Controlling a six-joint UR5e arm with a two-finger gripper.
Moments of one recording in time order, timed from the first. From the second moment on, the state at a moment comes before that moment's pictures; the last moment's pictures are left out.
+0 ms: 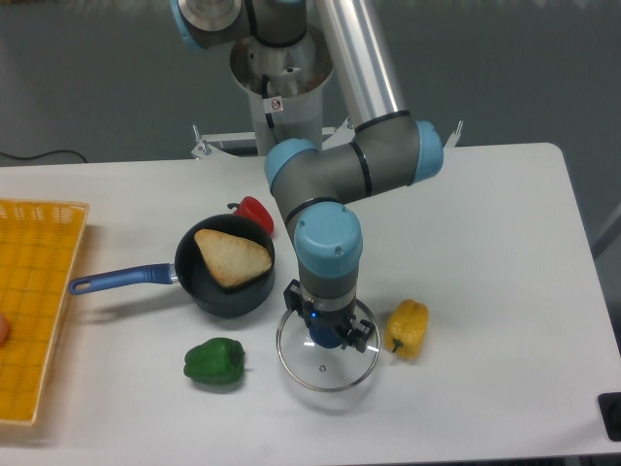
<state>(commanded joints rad) 2.39 -2.06 -1.49 -1.12 1.56 1.00</state>
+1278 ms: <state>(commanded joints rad) 2.42 -1.99 -1.49 -1.21 1.56 1.12</state>
